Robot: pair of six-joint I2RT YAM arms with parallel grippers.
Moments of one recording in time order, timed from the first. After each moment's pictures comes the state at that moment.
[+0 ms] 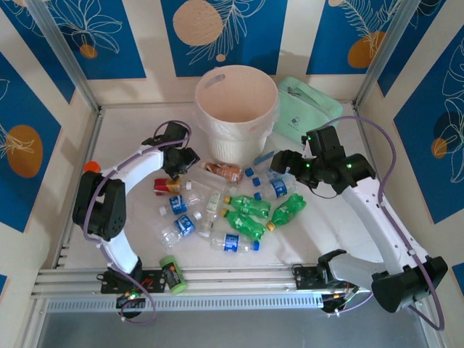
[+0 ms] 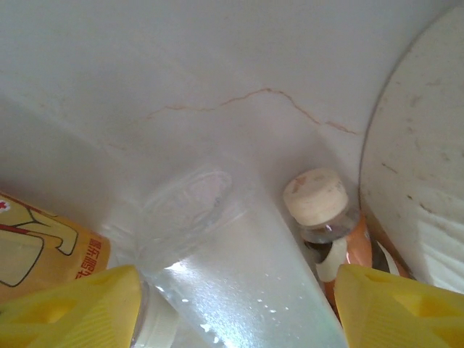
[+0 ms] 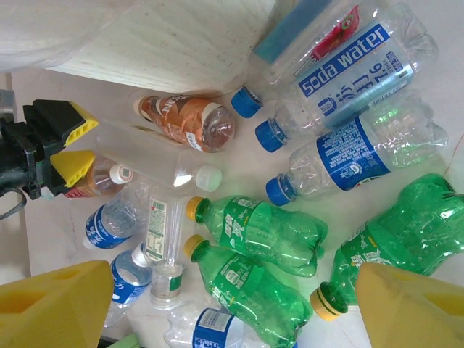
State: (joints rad) left arm -0.37 1.75 1.25 -0.65 0.06 -1.04; right arm 0.37 1.11 1.22 -1.02 -0.20 0.69
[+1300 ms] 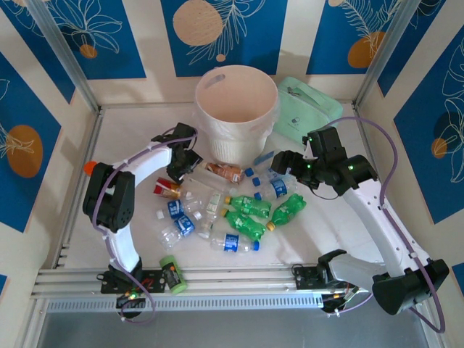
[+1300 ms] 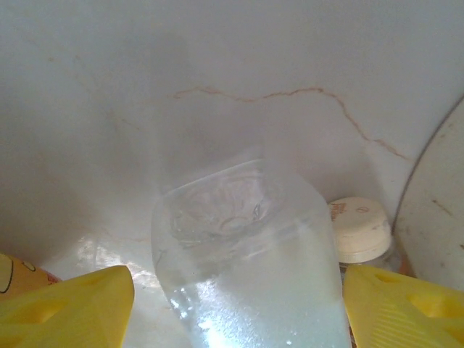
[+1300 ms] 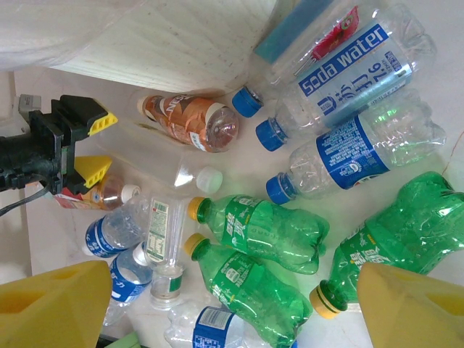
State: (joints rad) left arm -0.40 1.85 1.32 -0.72 0.02 -1.21; right arm 0.37 1.10 1.22 -1.02 -0.20 0.69
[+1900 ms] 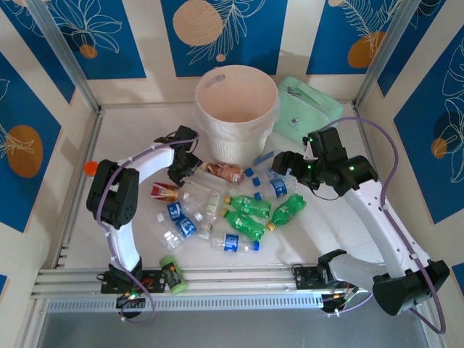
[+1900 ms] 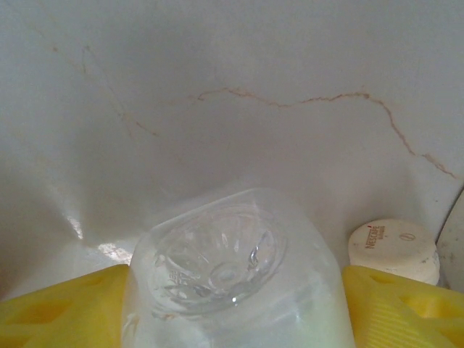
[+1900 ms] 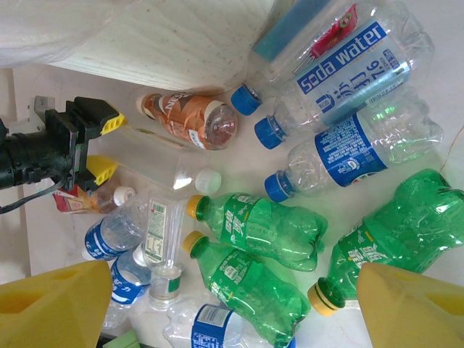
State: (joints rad) left arm -0.40 1.89 1.32 -0.71 0.02 -1.24; right arm 0.37 1.09 1.22 -1.03 -0.20 0.68
